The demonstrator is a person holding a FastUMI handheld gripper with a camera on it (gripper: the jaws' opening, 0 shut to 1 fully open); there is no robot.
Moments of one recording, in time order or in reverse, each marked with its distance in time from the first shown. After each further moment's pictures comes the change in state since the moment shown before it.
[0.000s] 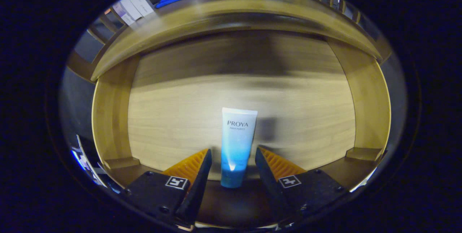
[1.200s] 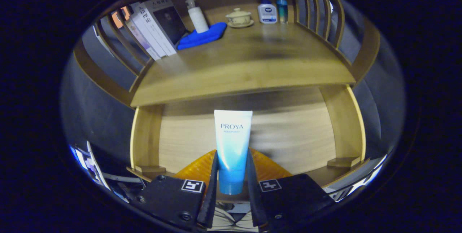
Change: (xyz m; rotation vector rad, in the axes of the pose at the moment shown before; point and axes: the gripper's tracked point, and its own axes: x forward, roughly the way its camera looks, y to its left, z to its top) arm -0.115 0.003 0.043 -0.004 -0.278 0.149
